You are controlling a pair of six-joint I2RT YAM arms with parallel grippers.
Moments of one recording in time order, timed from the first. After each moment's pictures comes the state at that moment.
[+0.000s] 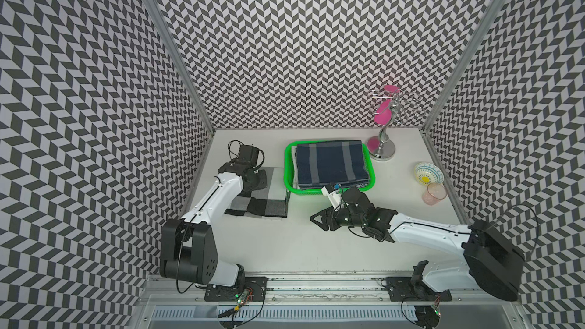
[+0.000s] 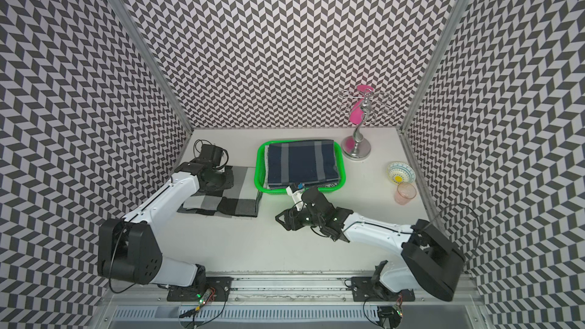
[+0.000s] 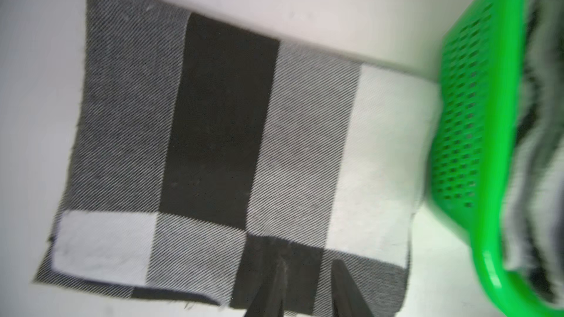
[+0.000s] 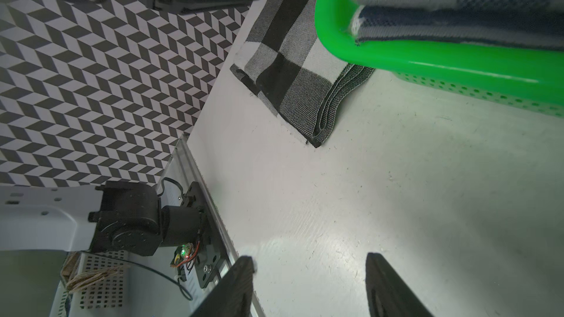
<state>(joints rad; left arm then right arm) -0.15 1.42 1.09 -0.70 0.04 -0.30 0.89 1.42 0.68 0.14 -0.31 0.61</state>
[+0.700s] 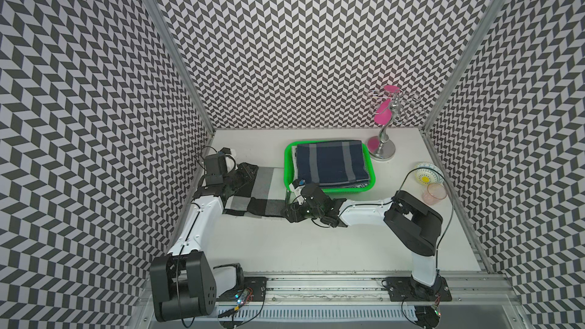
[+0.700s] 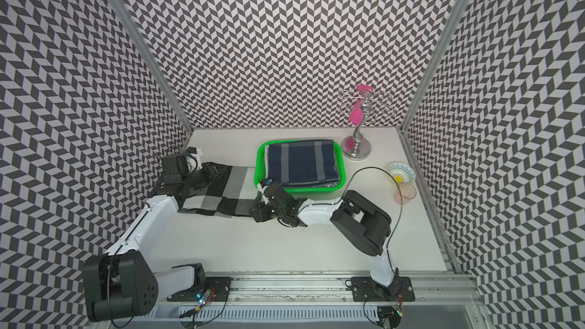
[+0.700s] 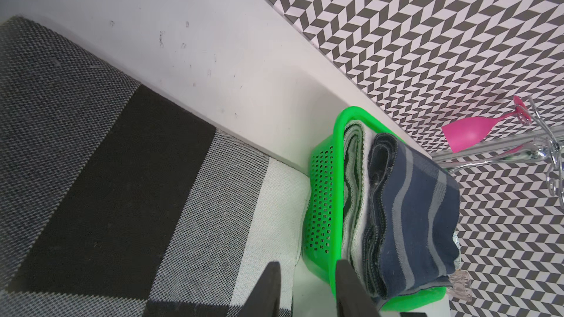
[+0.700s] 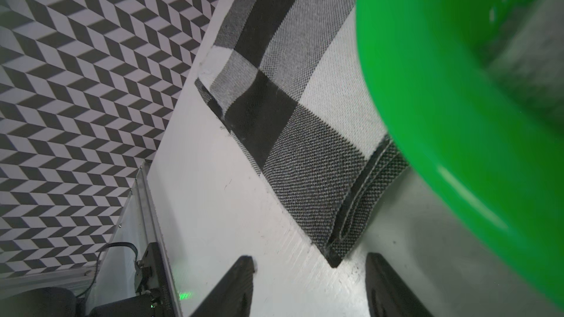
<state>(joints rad) 0.11 1.22 0.83 -0.25 0.51 -0.56 0.99 1.97 1.11 0.21 -0.22 0.66</state>
